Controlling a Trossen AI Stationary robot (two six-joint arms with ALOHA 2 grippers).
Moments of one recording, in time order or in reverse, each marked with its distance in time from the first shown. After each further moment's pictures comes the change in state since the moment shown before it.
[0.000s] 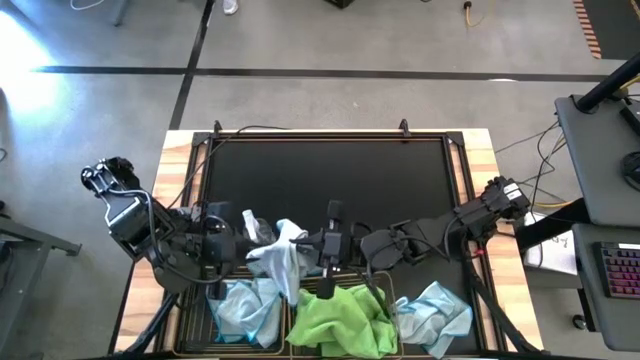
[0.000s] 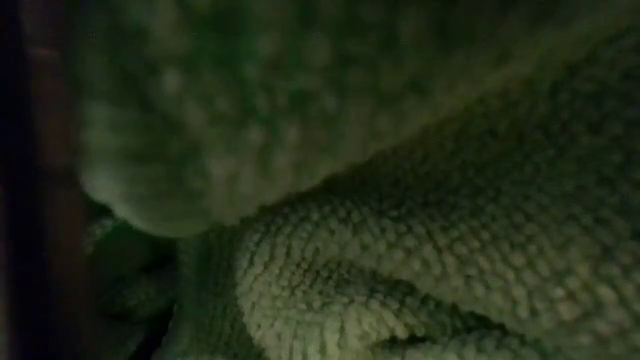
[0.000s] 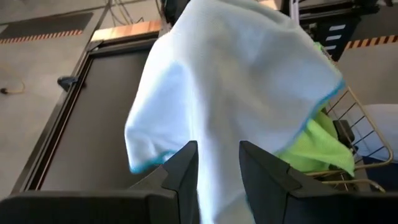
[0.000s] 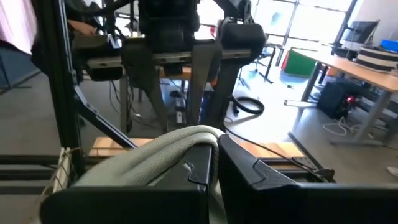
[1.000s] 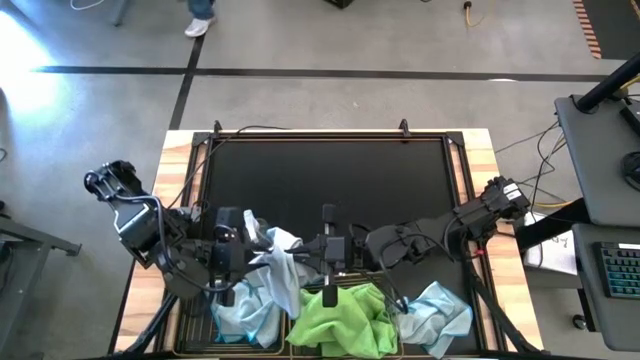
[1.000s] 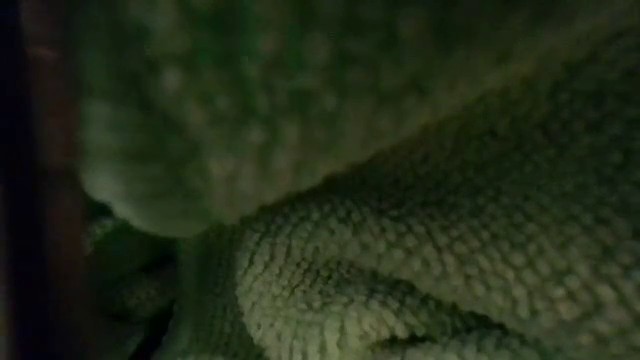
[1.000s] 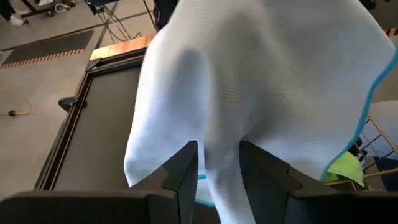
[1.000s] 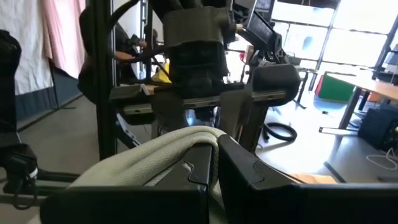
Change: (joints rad) left arm 0.015 0.043 0.000 0.089 -0.002 0.116; right arm 0.001 0.001 0.000 0.118 -0.149 -0.036
